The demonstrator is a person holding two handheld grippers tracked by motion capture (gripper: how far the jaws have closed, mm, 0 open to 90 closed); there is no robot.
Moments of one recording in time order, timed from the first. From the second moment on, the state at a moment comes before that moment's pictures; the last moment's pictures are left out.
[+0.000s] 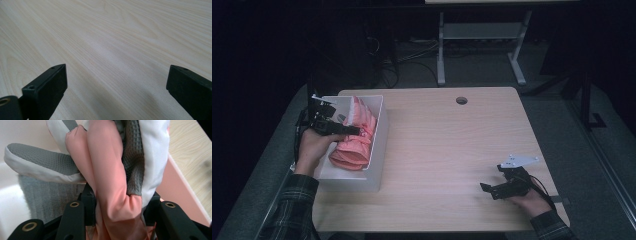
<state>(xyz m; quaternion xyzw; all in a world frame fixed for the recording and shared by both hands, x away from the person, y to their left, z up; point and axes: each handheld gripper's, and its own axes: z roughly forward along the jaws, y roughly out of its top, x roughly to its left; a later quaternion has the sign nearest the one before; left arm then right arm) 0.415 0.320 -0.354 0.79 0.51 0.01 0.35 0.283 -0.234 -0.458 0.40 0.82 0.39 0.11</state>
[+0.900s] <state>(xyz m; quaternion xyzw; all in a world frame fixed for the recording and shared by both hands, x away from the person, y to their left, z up) 0.433 0.315 -0.403 0.79 0.52 -0.01 0.34 0.285 -0.237 -0.459 0.40 0.82 0.39 0.11</state>
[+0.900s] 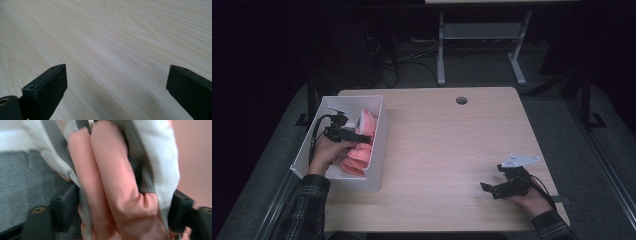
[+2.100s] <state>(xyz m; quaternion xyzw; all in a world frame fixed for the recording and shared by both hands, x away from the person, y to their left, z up) 0.381 0.247 -0.284 0.82 0.38 0.08 0.42 0.284 -0.234 -0.458 0.40 0.82 0.39 0.11</state>
